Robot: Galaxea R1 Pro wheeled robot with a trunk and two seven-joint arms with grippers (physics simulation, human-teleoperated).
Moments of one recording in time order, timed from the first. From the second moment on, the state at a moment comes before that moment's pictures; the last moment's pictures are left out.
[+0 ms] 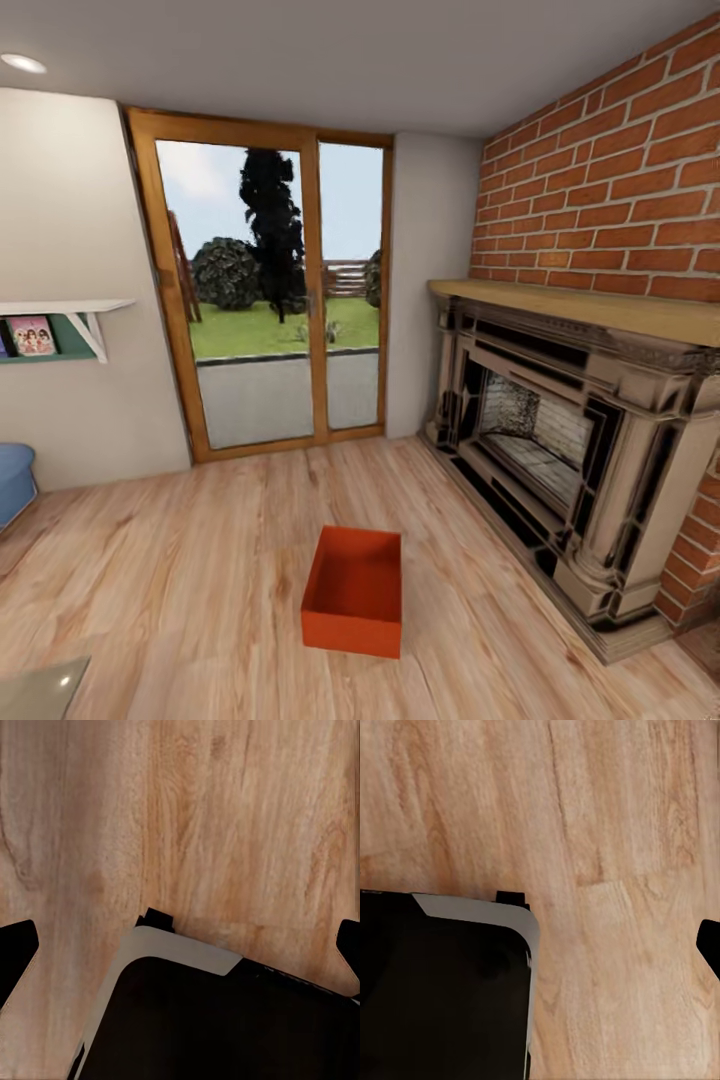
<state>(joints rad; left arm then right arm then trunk) -0.21 0.06 0.10 0.00 0.30 -0.06 -0.02 -0.13 -0.03 0.57 0.03 -0.47 -0.19 -0.04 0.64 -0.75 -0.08</state>
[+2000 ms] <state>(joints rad) -0.21 0.06 0.10 0.00 0.30 -0.06 -0.02 -0.13 -0.03 0.57 0.03 -0.46 -0.19 -0.04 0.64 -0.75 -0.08</state>
